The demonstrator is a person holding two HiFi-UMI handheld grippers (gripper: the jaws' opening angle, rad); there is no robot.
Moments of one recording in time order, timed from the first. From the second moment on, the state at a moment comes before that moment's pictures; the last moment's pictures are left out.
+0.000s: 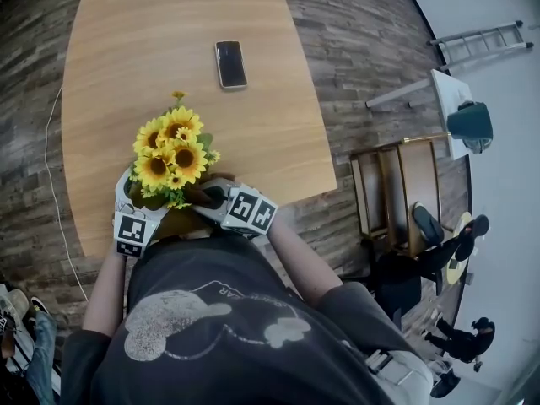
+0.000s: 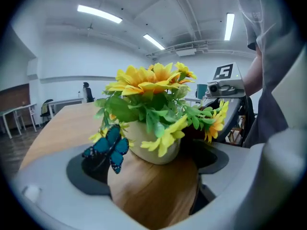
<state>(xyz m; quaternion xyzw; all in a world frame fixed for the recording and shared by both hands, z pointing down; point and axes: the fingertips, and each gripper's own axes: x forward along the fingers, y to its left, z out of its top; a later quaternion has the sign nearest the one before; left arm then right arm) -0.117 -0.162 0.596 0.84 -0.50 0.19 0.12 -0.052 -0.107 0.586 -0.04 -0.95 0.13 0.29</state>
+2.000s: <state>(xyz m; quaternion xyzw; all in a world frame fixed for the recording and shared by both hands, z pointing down) -0.097 -0.204 0.575 0.67 -0.71 0.14 0.16 0.039 -0.240 0.572 0.04 -0.96 0.14 0.23</state>
